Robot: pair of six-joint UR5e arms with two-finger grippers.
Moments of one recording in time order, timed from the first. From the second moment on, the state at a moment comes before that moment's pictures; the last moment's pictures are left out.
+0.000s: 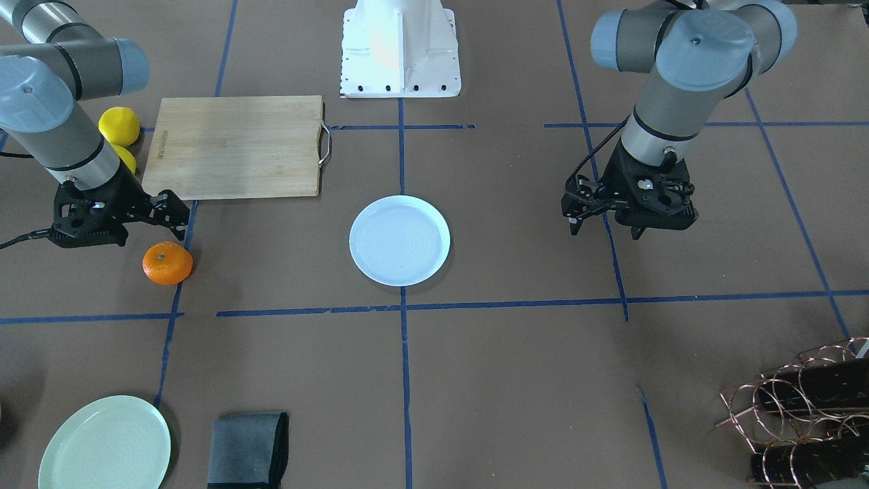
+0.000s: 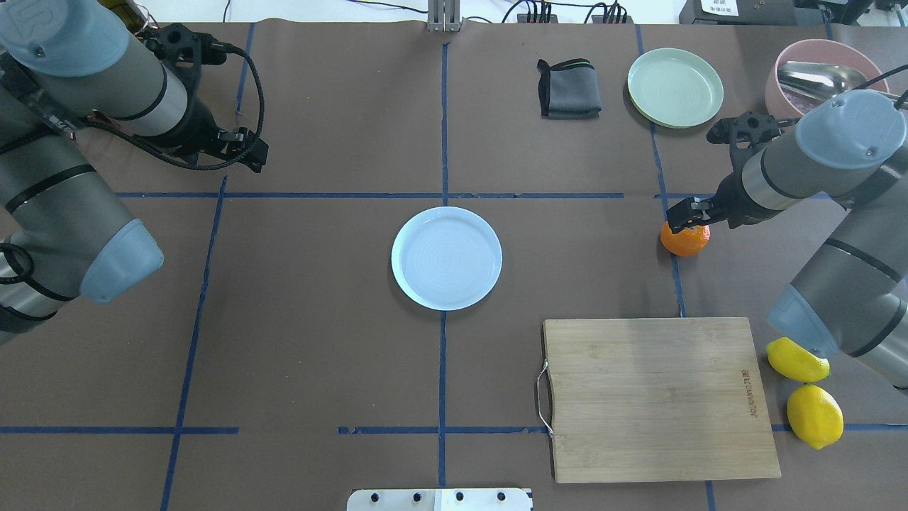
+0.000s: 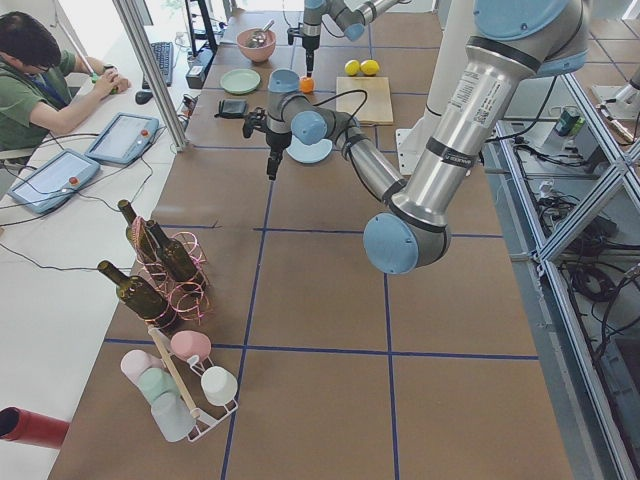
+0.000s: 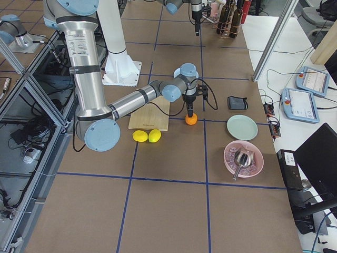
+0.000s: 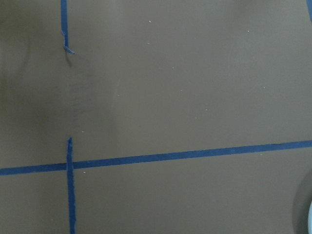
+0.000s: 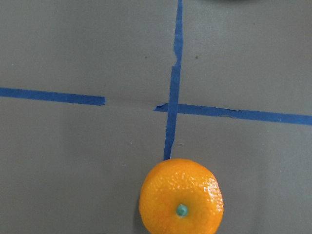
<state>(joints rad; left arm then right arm) -0.88 -2.03 -1.83 -1.58 -2.00 -0.82 0.84 -1.38 1.79 -1.33 2.03 0.85</state>
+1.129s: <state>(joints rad) -0.88 -2.03 -1.83 -1.58 -2.00 -0.81 0.83 -1.31 1.64 -1.31 2.02 0.83</state>
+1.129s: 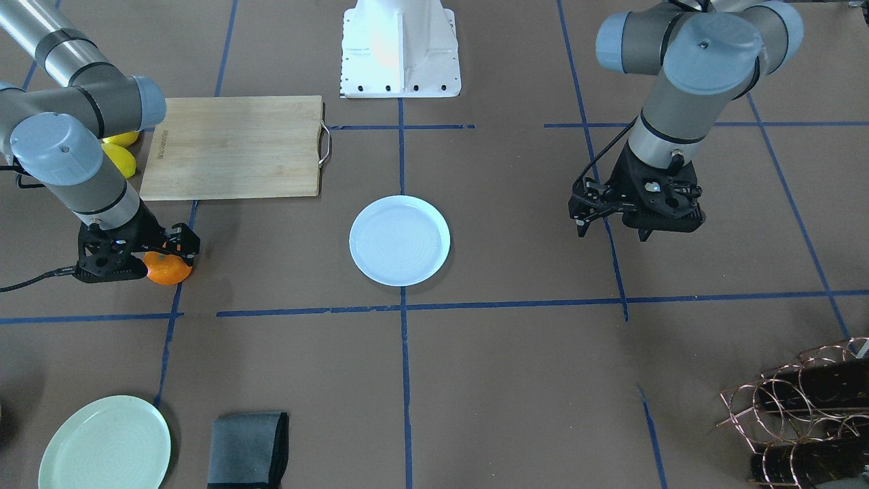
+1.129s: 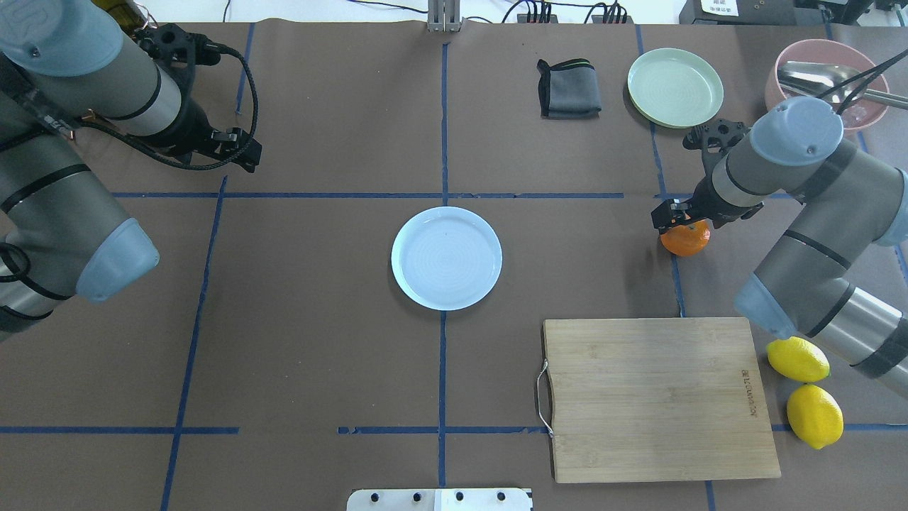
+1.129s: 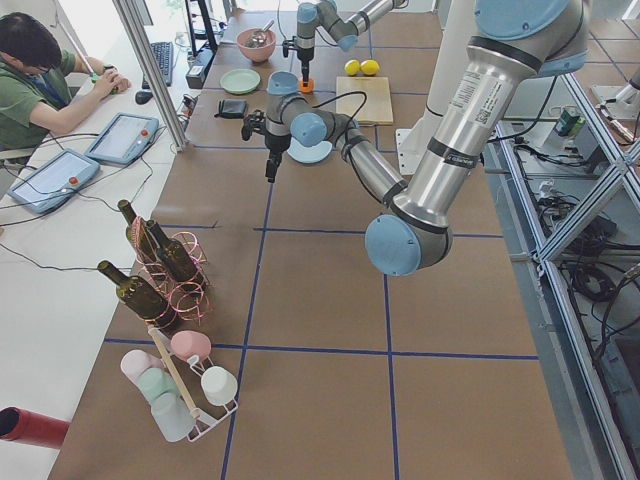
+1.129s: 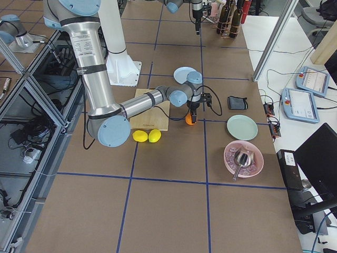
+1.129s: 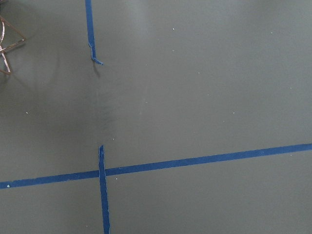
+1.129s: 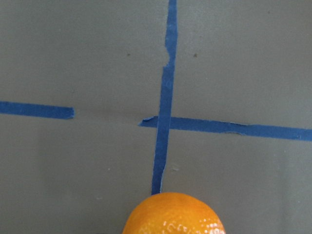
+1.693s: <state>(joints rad) -0.88 -2.03 -1.83 -1.58 -2.00 -0.81 0.82 -1.31 1.62 -1.31 2.02 0.84</state>
